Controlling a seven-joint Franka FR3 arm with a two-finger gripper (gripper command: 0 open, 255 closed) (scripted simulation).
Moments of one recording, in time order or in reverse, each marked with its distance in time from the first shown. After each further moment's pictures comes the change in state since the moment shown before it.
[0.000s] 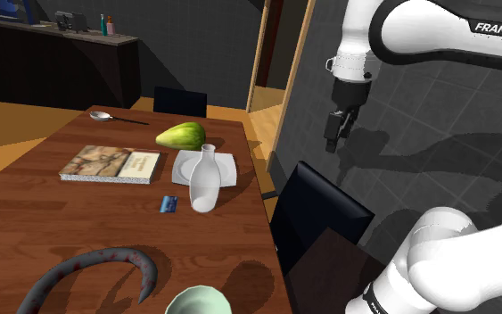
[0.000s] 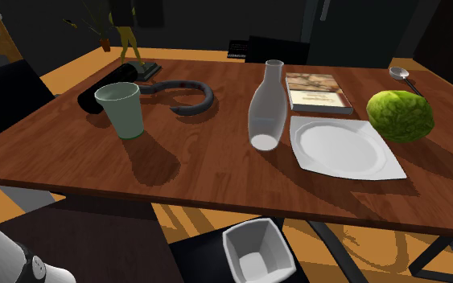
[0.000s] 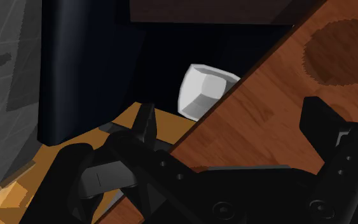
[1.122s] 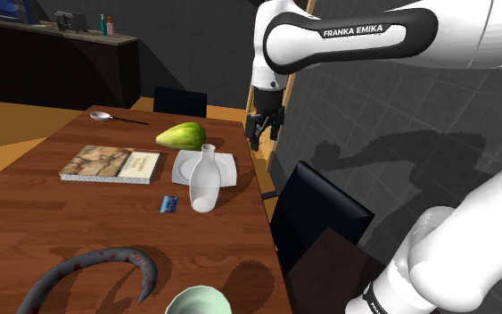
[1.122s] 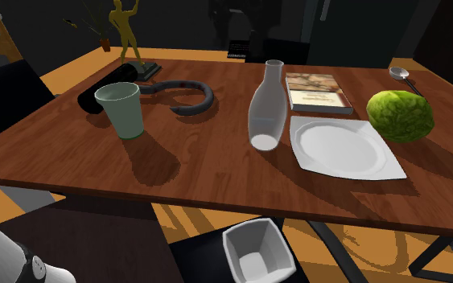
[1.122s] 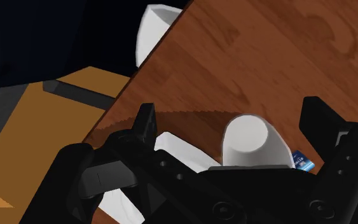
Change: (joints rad) arm 0.023 0.544 0.061 0.278 0.079 0.249 0.115
